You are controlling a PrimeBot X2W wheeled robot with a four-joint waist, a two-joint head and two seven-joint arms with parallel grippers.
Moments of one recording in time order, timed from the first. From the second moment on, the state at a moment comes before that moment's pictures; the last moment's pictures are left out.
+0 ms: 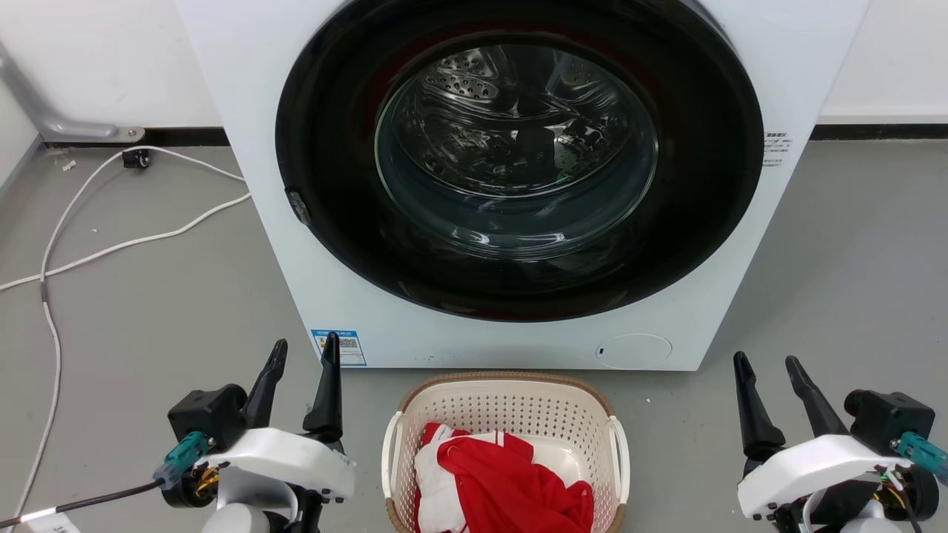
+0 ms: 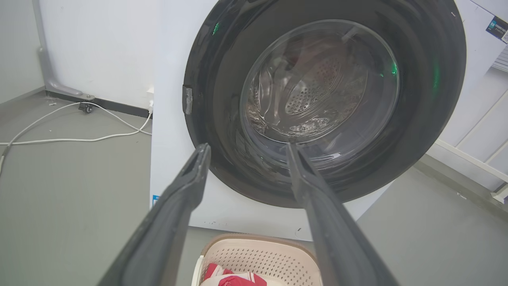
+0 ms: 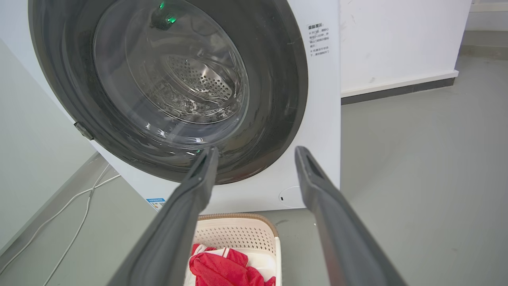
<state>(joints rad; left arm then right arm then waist) -0.12 0.07 -0.06 0.24 -0.40 -0.10 -0.17 -0.04 -0.05 -0.04 0.19 0.29 0.13 -0.07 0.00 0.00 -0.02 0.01</state>
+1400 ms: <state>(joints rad) -0.15 0.08 -0.11 0.30 -0.09 -0.08 -0.26 -0.03 -0.05 -0.01 0.17 -0.03 0.13 -0.10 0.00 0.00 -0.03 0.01</state>
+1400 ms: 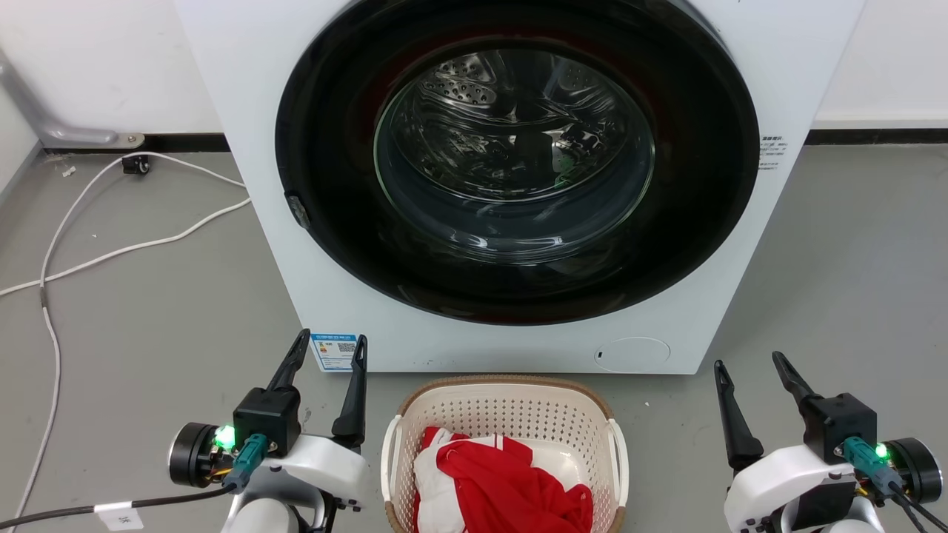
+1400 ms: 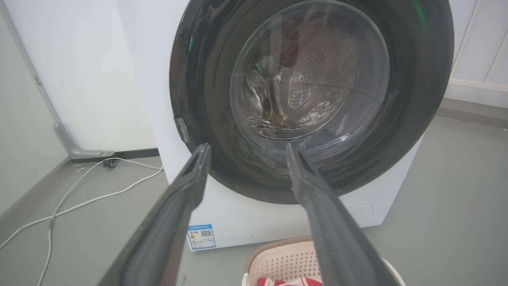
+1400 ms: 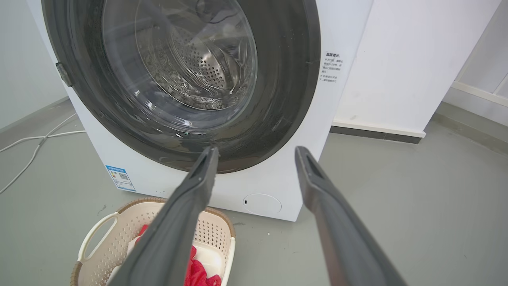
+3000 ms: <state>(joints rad) -0.30 0.08 -0.12 0.51 -0.11 -0.11 -0.26 -0.17 -0.05 0.03 0.36 0.02 0.13 -0.07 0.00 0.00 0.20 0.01</state>
